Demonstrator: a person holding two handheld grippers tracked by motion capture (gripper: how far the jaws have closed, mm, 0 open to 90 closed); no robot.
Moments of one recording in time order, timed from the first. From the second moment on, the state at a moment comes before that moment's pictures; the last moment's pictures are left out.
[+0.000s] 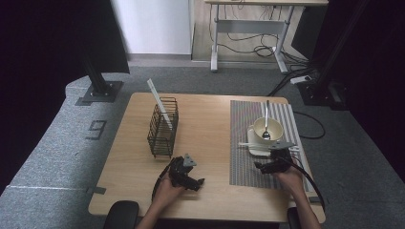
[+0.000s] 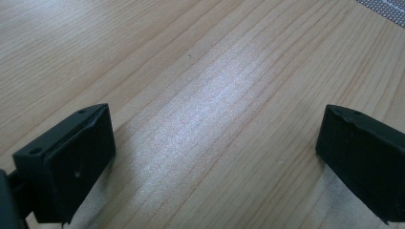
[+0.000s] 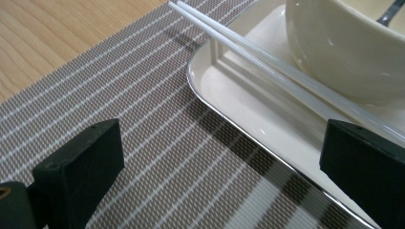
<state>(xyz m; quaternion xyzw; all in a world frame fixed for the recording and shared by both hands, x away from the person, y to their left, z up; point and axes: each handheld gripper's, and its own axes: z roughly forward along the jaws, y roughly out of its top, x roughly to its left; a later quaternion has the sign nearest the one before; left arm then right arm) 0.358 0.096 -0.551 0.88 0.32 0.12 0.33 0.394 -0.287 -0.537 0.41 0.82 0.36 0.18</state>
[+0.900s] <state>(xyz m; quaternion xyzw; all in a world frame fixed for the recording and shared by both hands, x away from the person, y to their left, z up) 0.358 0.096 -0.551 0.88 0.32 0.12 0.33 0.411 -0.290 -0.548 0.42 0.82 0.33 0.21</state>
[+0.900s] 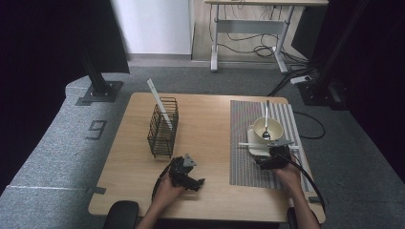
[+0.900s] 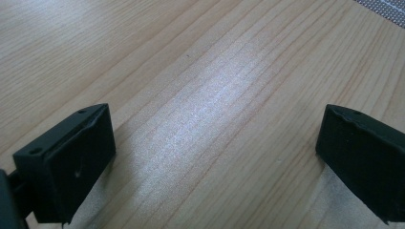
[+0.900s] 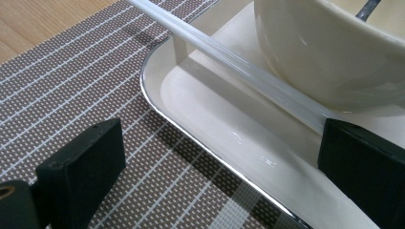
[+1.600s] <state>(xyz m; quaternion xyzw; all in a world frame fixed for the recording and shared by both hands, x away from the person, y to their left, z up) 0.357 0.095 -0.551 0.88 0.32 0.12 0.33 0.406 -0.319 -0.536 0.45 0.79 0.34 0.24</state>
